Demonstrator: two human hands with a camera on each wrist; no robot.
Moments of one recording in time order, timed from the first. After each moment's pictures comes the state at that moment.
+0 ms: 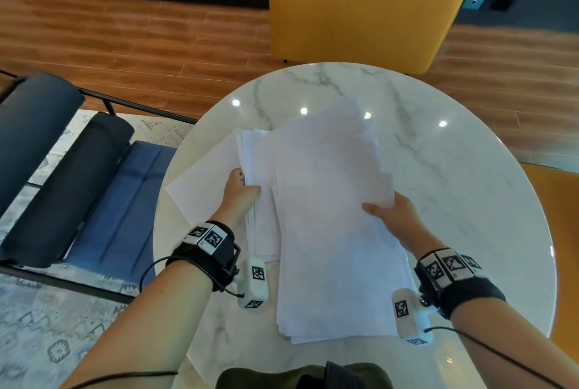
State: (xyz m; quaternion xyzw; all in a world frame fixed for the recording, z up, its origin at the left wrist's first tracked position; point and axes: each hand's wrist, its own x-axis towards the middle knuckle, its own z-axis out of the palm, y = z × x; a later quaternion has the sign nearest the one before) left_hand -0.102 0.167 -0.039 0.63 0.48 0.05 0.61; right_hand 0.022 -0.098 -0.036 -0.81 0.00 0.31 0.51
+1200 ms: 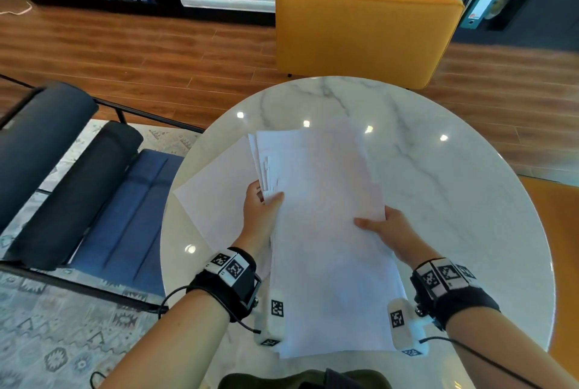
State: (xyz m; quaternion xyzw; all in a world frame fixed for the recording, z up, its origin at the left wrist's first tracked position) left_hand -0.117 0.117 -0.028 0.60 0.44 0.15 0.65; right_hand 0.006 -0.097 -0.032 -0.77 0.00 0.36 0.52
